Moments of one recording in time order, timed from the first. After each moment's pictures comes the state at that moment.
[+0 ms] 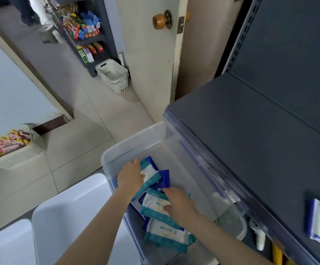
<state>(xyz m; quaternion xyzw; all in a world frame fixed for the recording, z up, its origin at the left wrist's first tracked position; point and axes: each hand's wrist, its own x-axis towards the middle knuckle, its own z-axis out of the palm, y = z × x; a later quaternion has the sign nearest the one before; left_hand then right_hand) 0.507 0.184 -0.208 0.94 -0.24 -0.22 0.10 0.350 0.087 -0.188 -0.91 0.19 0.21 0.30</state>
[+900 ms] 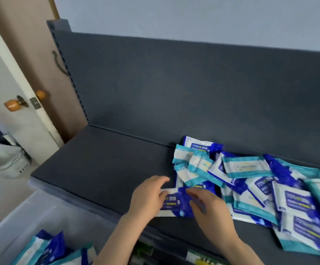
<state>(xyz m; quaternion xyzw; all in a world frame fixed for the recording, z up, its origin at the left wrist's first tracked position) 0.212 -0.041 -0.043 0.73 -0.63 -0.15 0.22 0.022 -0.054 -0.022 -0.79 0.50 -0.23 0.28</state>
